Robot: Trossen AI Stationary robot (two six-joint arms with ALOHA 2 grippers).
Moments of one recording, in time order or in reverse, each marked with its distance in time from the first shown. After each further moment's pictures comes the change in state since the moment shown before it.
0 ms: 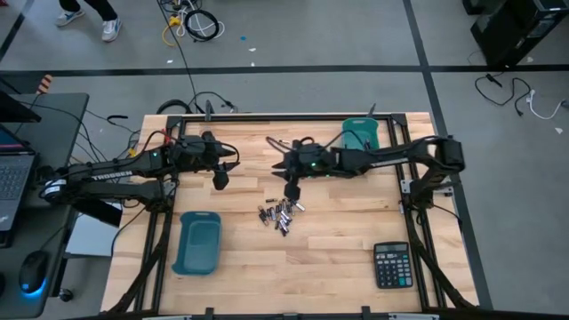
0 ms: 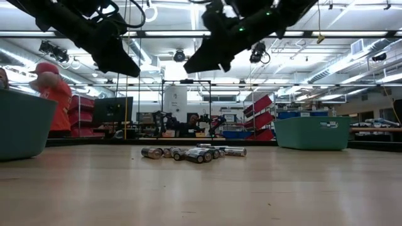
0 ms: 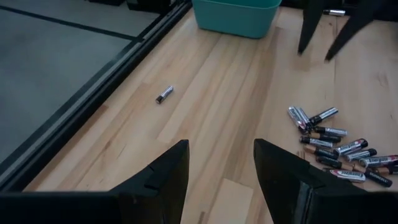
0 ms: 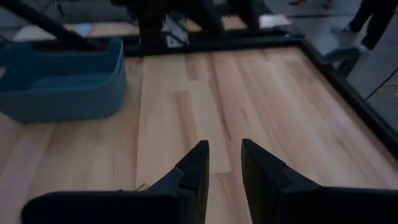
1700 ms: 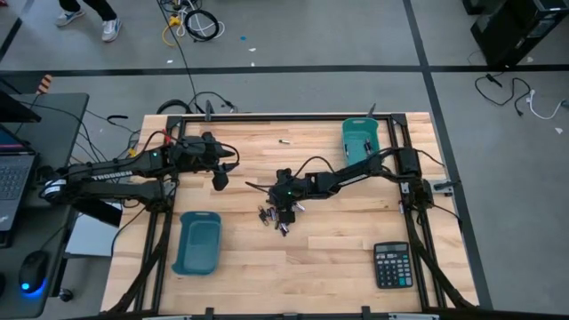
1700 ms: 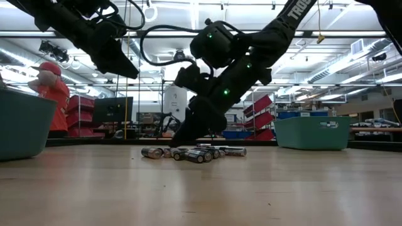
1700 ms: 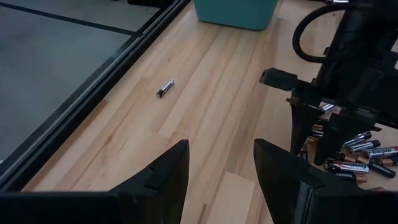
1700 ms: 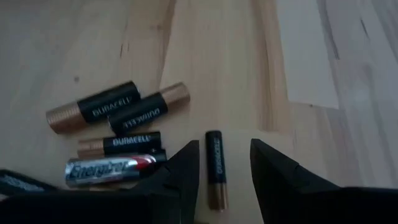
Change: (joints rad) left arm -0.003 0.000 0.000 -0.025 -0.002 0.011; right arm 0.083 0.370 0.058 0.045 -0.012 -0.162
